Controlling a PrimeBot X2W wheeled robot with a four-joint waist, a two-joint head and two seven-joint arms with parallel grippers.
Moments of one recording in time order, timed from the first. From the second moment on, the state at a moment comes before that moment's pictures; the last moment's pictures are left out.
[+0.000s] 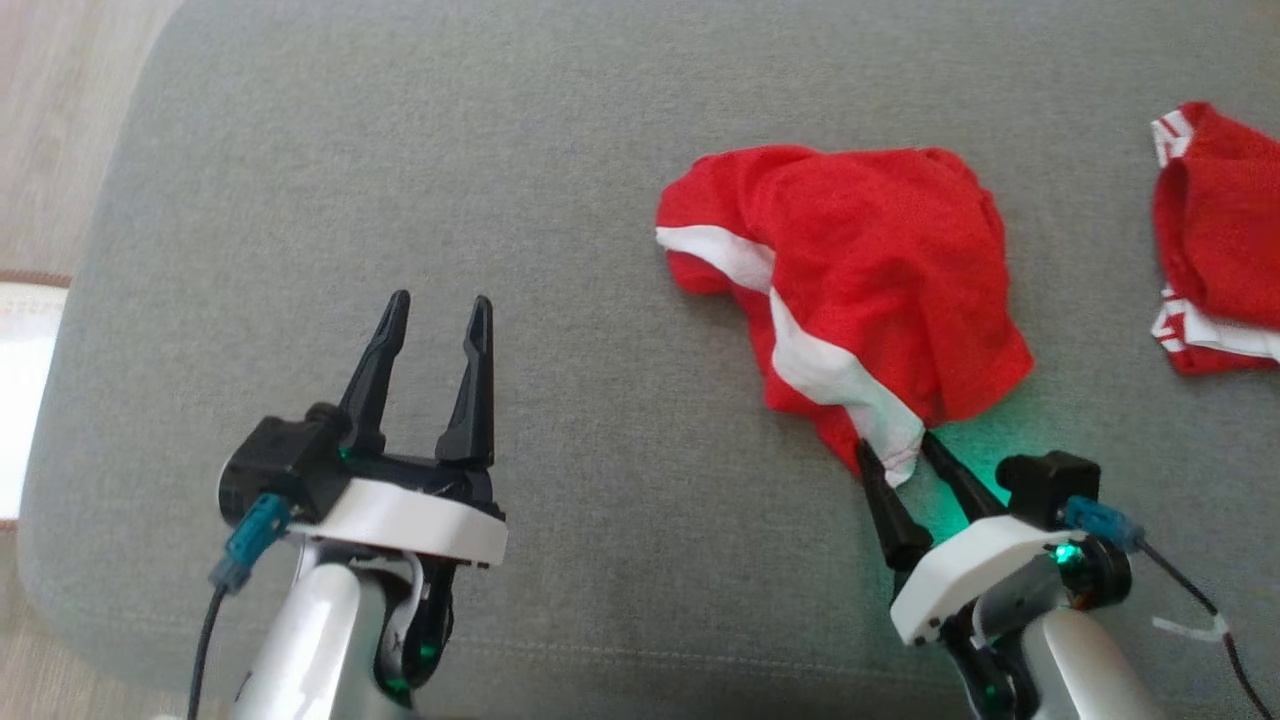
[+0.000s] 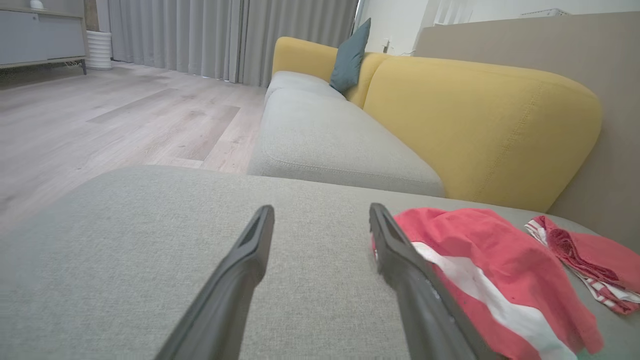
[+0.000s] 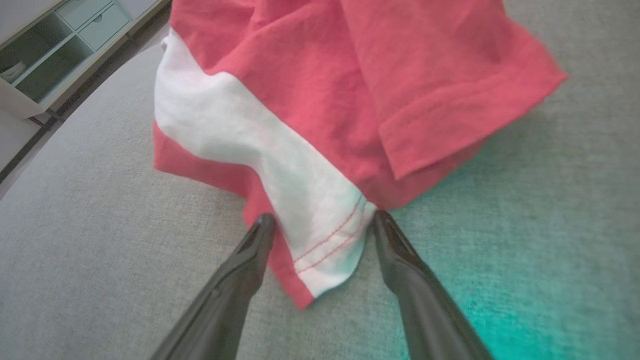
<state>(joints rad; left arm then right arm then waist) -0.16 0.05 -0.27 0.08 -0.27 0.00 -0.25 -0.10 -0.05 0.18 0.34 0.29 0.12 0.07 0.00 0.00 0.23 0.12</state>
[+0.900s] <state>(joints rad) -0.17 0.05 -0.27 0.09 -0.27 0.00 -0.25 -0.15 -0.05 -0.16 0.28 -0.08 0.12 0.02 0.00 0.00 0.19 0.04</state>
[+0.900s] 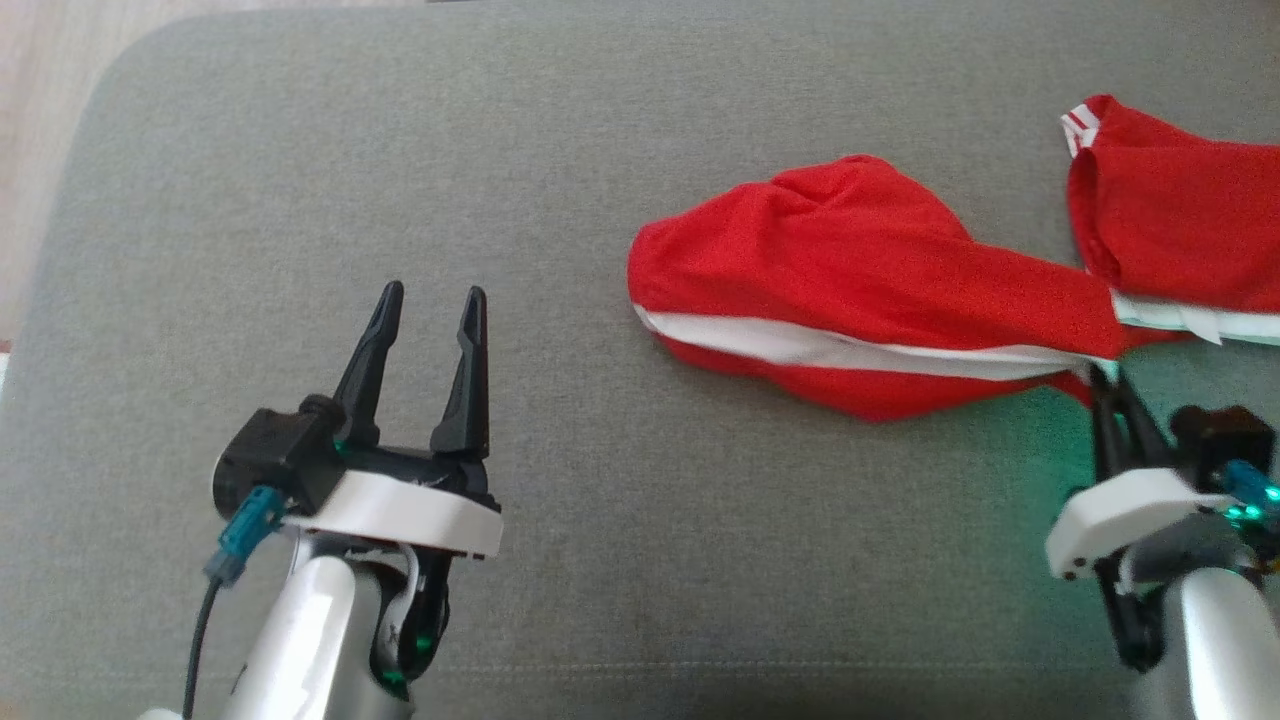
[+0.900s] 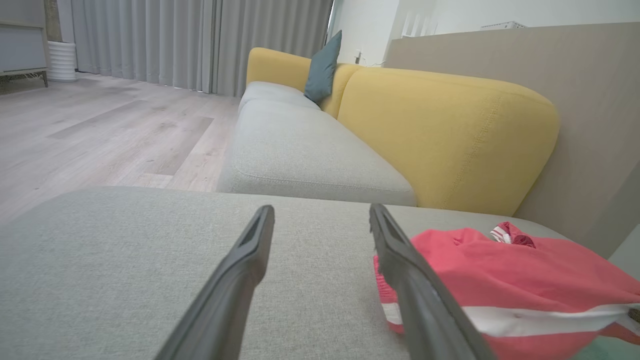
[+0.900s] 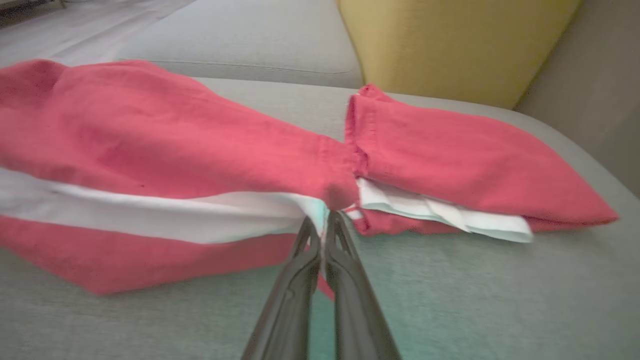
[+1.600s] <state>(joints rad) -0.24 0.05 -0.45 0.31 -0.30 -0.11 -0.25 -0.14 -0.05 -0.18 0.28 -0.07 0.12 -0.05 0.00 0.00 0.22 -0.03</state>
